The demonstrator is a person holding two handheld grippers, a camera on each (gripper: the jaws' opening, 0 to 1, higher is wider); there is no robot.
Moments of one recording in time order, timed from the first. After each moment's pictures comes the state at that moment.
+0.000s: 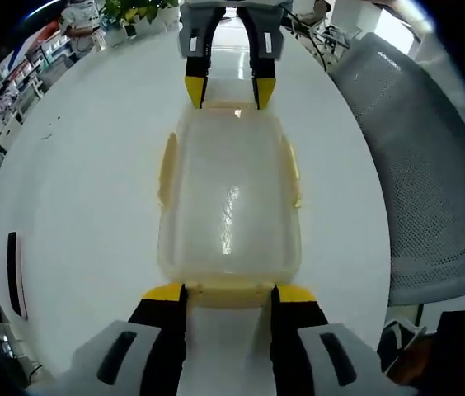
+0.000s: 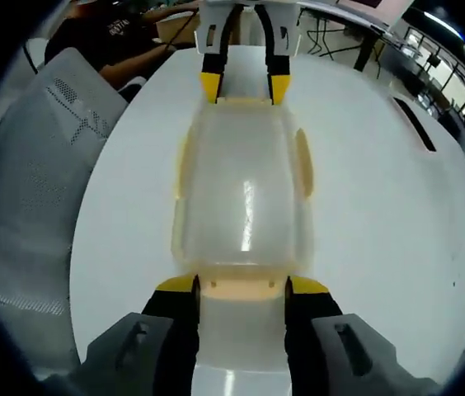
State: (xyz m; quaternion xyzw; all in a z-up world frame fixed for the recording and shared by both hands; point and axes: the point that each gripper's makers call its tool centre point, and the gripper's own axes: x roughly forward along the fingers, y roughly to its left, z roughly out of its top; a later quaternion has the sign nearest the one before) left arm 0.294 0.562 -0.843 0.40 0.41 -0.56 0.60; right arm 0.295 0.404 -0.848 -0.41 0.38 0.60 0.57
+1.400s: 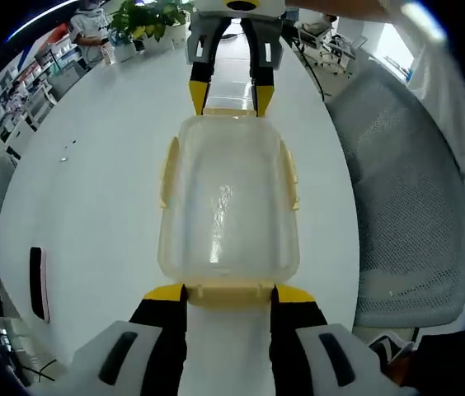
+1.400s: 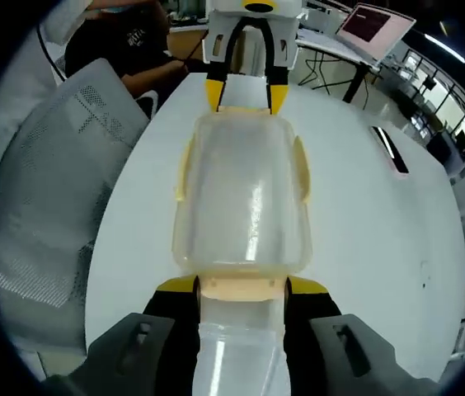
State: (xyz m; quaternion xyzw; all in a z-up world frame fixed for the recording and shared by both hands) left arm 0.282 0.521 -0.776 0.38 0.39 -0.55 0.63; right arm 0.292 0.364 -0.781 -0.41 0.32 0.62 0.59
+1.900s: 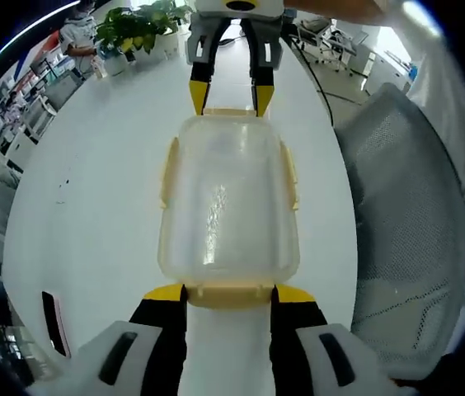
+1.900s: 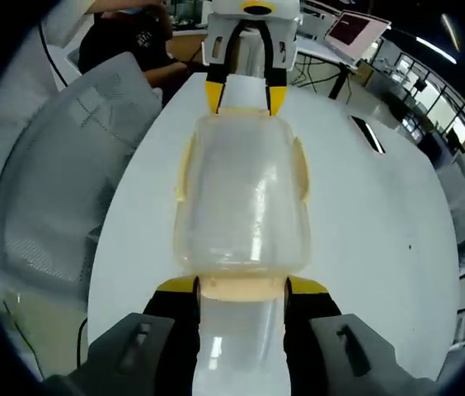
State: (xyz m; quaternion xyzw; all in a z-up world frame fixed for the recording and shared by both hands) left arm 0.290 0.426 -0.759 0.41 0.38 -0.55 0.62; right arm 0.295 0.271 -0.768 -0.41 0.31 0.61 0.61
